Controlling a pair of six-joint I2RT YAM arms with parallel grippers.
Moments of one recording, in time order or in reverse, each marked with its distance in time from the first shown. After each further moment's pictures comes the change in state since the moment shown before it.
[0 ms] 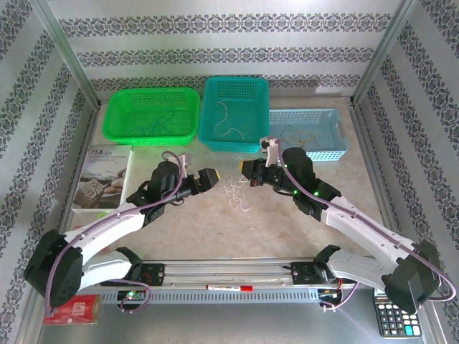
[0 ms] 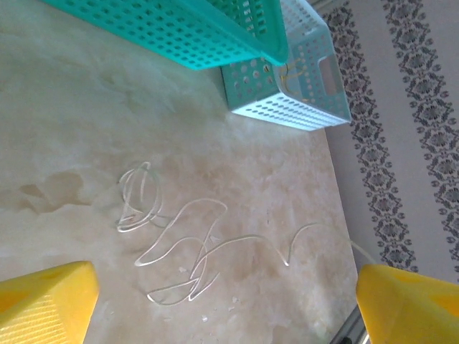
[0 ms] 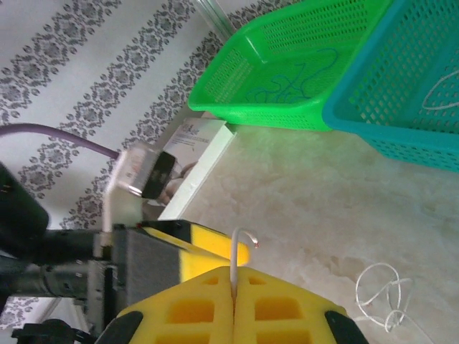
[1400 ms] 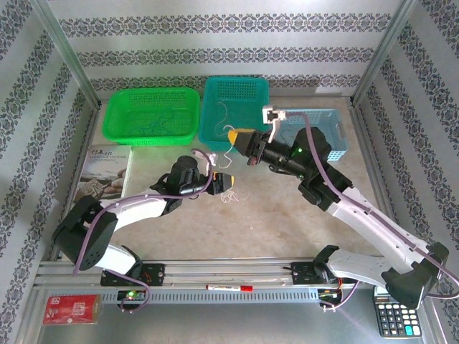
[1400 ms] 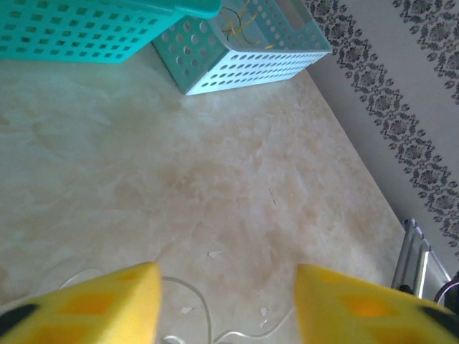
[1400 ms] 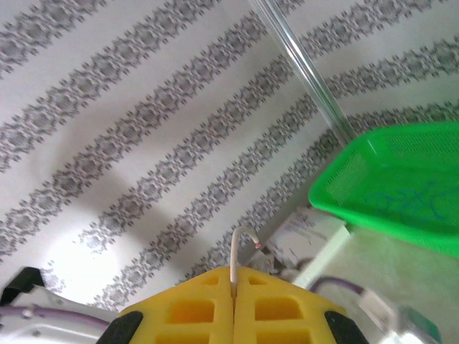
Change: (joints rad) left arm -0.048 0.299 0.089 0.233 0.106 0.300; right arm 0.064 0.034 0.324 0.077 -0.059 0.104
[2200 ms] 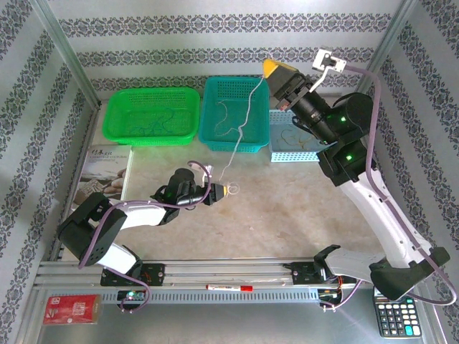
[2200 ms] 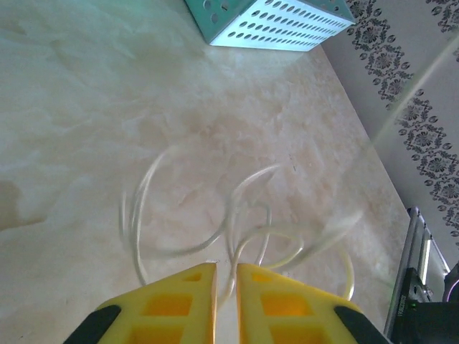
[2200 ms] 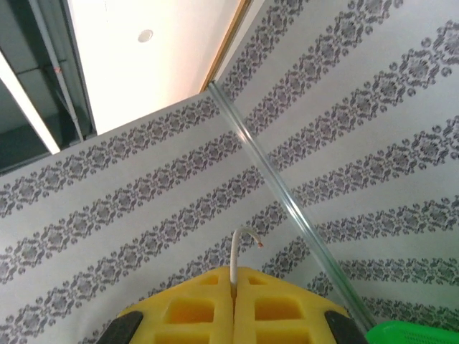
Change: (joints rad) left arm 0.000 0.032 -0.170 0.182 0.011 -0.061; right arm -0.215 0.110 0.354 0.158 0.049 0.117
